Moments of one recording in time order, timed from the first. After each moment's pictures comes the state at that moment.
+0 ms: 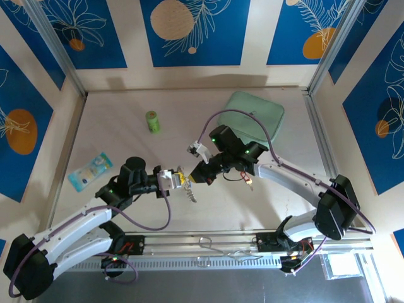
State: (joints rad) left arm -0.66 0.85 0.47 -0.05 0.50 0.66; right arm 0.80 1.40 1.10 -0.56 -0.67 0.11
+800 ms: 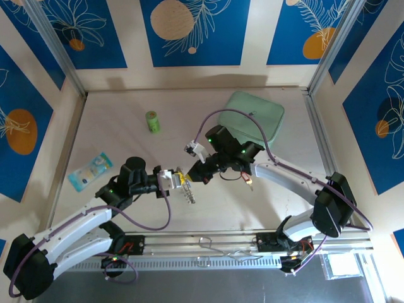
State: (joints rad) left arm -0.66 0.85 0.47 -0.05 0.50 0.66; right arm 0.82 1.43 1.12 -0.54 -0.61 0.12
